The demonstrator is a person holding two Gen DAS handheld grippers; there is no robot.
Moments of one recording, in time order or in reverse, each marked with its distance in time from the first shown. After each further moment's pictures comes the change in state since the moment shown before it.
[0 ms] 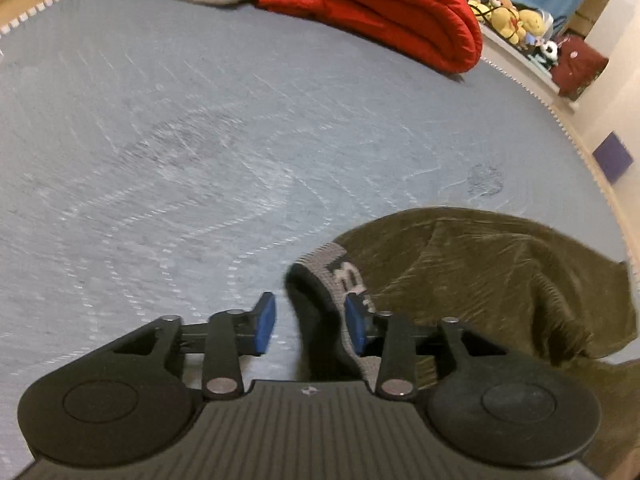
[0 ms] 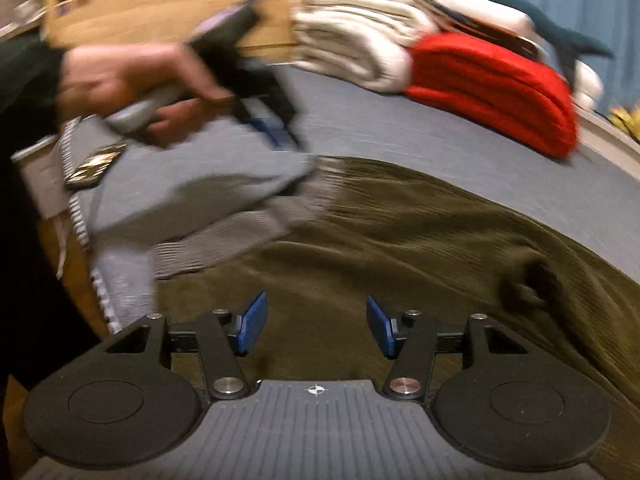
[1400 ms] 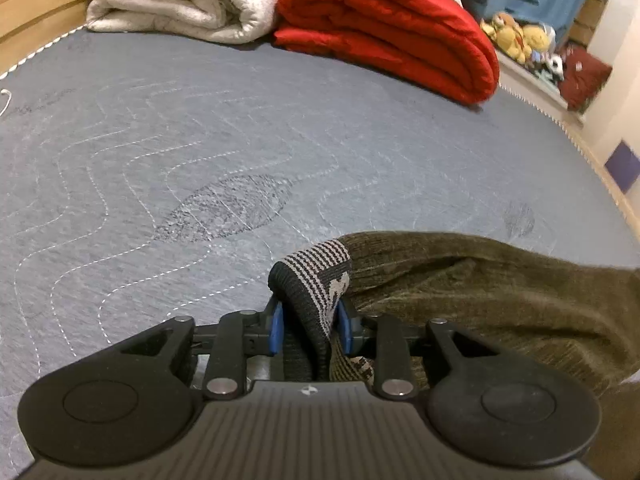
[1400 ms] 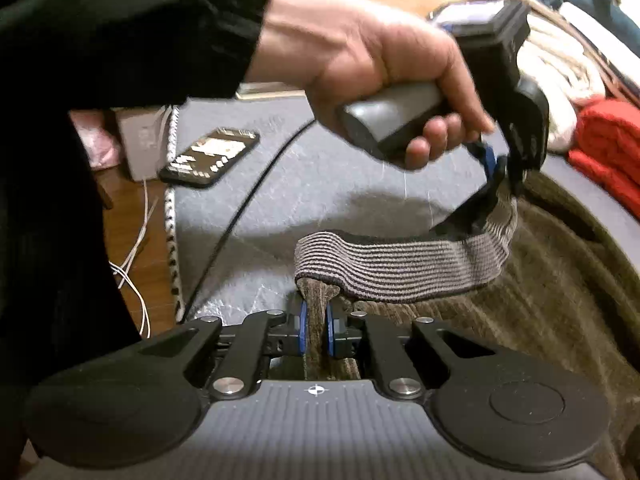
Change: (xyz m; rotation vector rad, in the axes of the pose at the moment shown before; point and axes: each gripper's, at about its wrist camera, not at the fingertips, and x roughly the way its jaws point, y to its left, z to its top) left arm 0.003 0.037 0.032 0.072 -0.101 0.078; right arm 0.115 0.114 0.066 -0.214 0.038 0.245
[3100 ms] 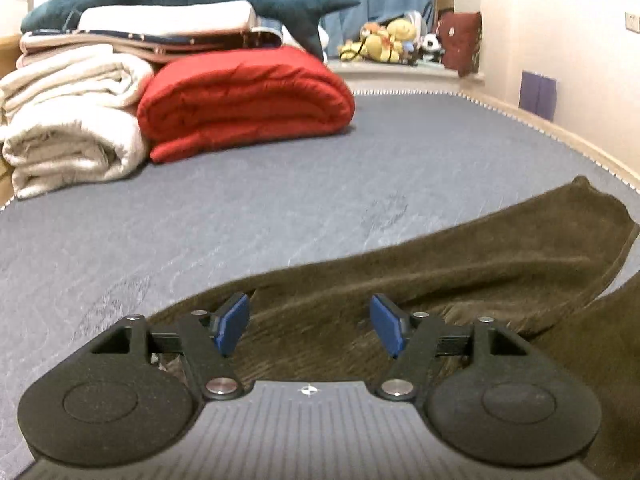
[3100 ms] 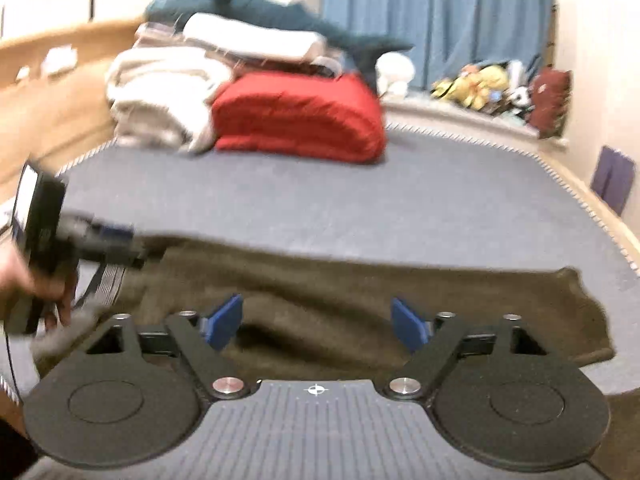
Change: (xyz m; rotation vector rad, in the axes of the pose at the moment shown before) left arm -0.072 -0.179 -0.064 0.390 -0.274 -0.043; right arm -0.306 -0.169 -0.063 0.602 -0.136 -0.752
